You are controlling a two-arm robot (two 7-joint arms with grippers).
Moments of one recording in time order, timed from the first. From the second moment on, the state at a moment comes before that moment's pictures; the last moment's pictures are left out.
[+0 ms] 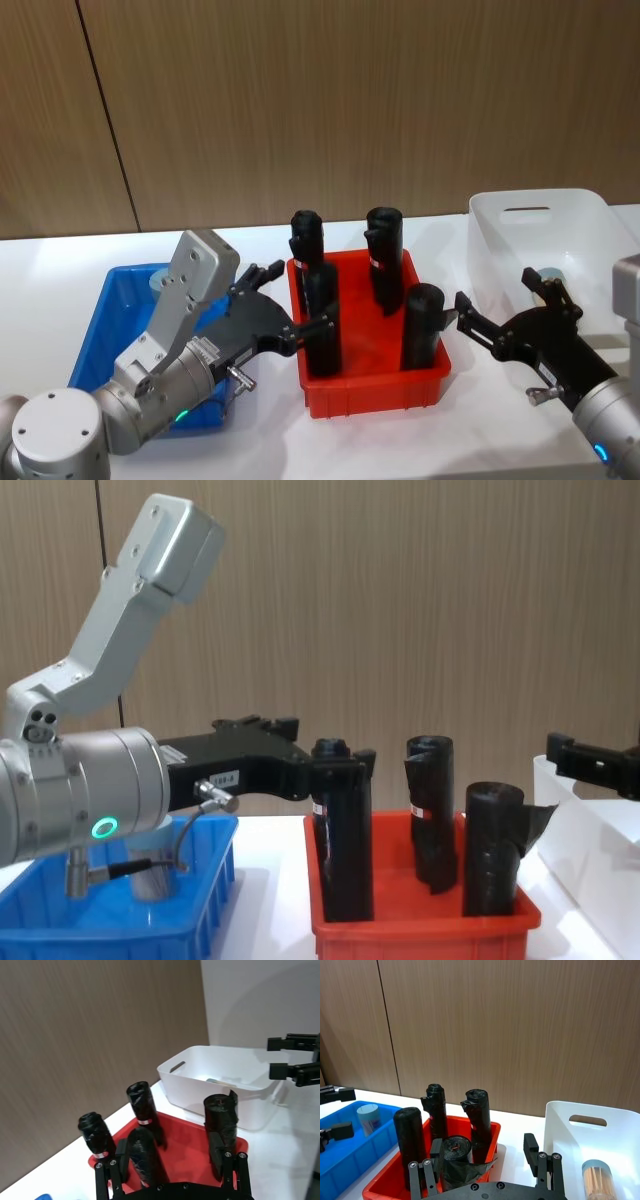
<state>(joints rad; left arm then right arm) -0.35 0.38 0.43 -1.49 -0.29 0.05 -0.41 -0.01 0.34 -0.23 -1.77 0.29 0.03 0.07</state>
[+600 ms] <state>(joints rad) -0.28 0.38 0.44 -1.57 -0.24 0.03 -0.18 -0.01 0.34 -0.23 -1.77 0.29 0.03 0.07</state>
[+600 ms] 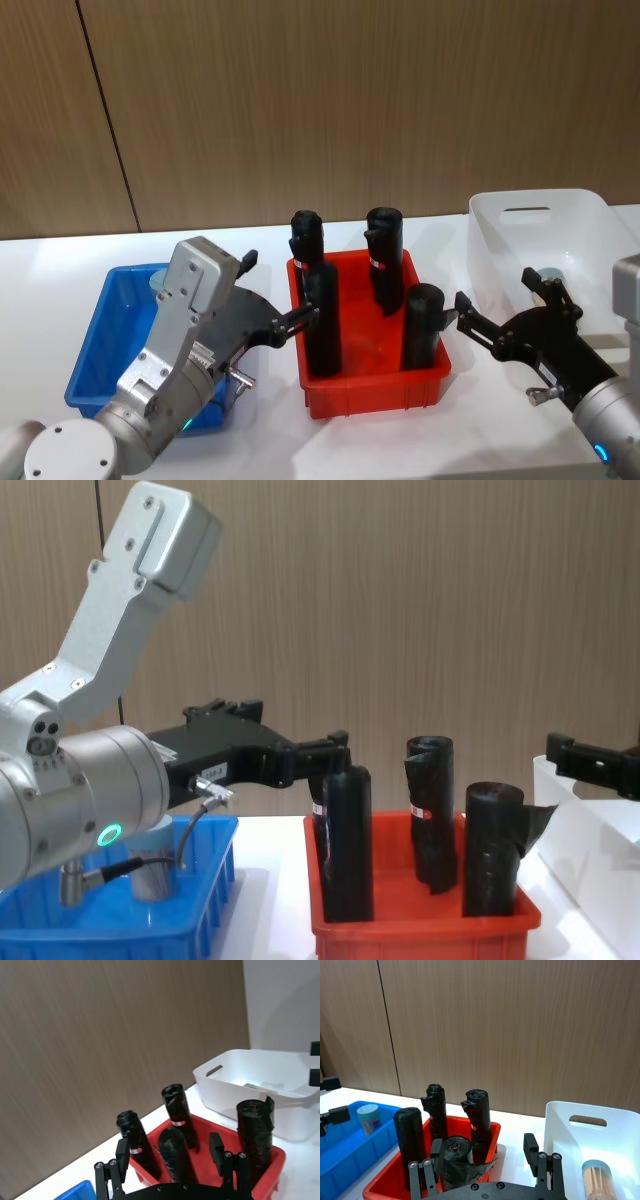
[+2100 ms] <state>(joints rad) -0.24 0.38 0.45 -1.63 -0.20 0.01 -0.01 0.02 0.34 -0.22 -1.73 0.30 0.11 0.20</state>
